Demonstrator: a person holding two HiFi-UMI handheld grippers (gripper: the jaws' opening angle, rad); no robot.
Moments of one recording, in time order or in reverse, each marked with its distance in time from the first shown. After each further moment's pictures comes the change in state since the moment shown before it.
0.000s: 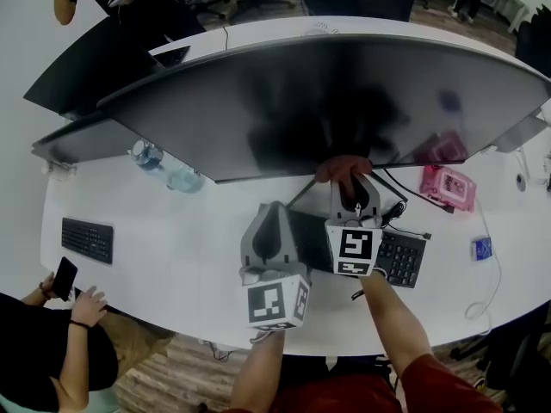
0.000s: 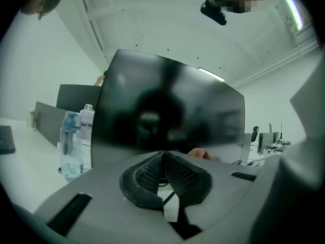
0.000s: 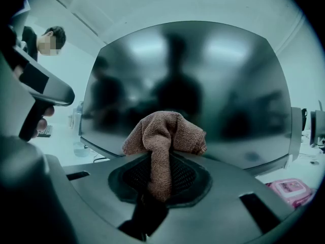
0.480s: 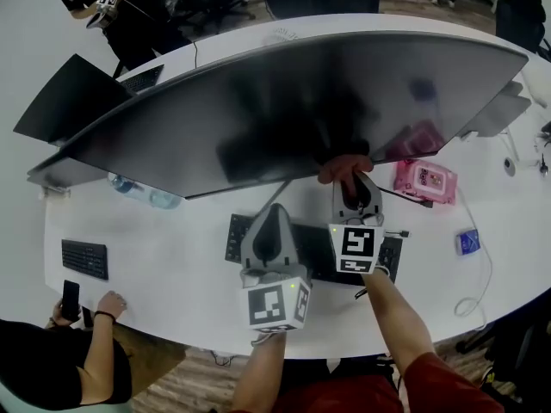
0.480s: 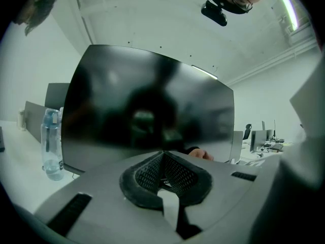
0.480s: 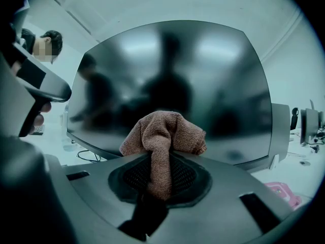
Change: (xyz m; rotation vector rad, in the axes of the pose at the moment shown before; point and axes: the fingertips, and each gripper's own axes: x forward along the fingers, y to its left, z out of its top) left arm 0.024 -0.082 -0.007 0.027 0.013 -0.066; right arm -0.019 -0.090 -0.017 0.019 0.006 -0.070
